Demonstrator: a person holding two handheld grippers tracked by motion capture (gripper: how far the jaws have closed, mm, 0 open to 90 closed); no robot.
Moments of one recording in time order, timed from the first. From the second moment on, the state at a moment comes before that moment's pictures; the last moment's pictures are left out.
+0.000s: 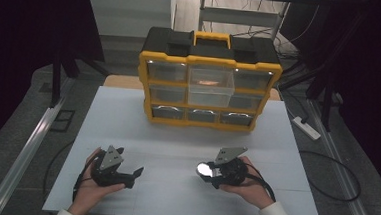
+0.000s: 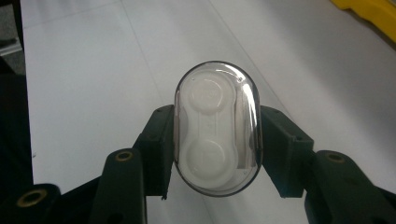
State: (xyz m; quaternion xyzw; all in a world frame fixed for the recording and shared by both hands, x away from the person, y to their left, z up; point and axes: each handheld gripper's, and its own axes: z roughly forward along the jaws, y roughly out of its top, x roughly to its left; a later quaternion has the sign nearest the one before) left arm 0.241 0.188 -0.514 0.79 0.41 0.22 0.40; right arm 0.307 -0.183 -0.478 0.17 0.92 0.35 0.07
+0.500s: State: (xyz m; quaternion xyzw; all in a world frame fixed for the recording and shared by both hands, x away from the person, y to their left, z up) left arm 0.241 0.189 -0.515 0.79 0.41 0.22 0.40; right arm 0.310 -0.184 -0.476 0.18 0.91 0.38 0.08
